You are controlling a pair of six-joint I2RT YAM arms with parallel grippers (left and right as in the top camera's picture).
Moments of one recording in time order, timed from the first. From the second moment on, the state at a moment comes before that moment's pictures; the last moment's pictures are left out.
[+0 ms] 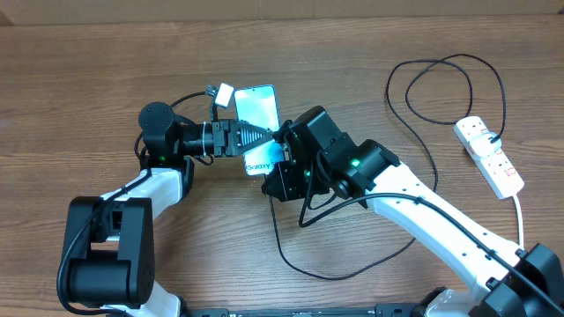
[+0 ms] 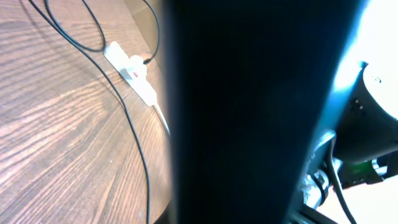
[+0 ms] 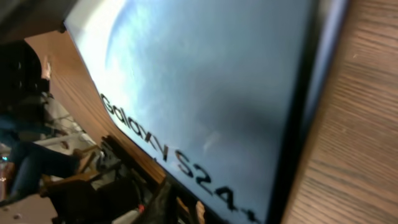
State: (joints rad) left arm -0.07 1.75 0.76 1.04 1.49 -1.17; right arm 0.70 1.55 1.23 -0.72 -0.48 0.54
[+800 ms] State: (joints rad) left arm -0.18 1.75 0.75 0.57 1.35 -0.95; right arm 0.68 1.21 1.23 -0.95 -0.05 0.54
